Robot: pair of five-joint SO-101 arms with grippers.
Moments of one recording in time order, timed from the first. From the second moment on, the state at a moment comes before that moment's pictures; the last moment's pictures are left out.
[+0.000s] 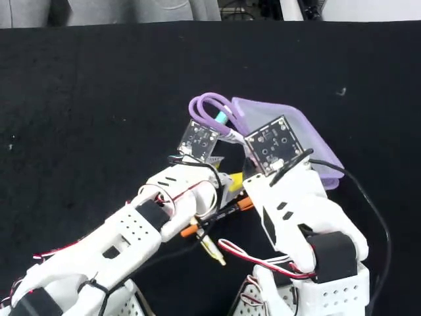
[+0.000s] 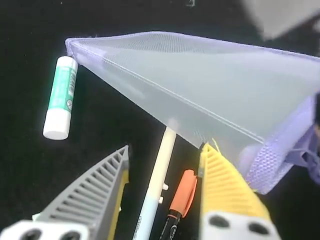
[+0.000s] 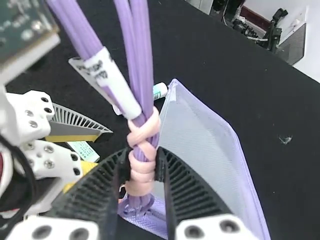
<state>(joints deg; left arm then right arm) 37.2 -36.7 64.1 9.8 12.4 -10.8 -70.9 40.8 76.8 18.8</state>
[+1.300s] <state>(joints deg) 39.7 -47.2 70.0 9.0 9.9 -10.8 -71.0 40.8 76.8 18.8</state>
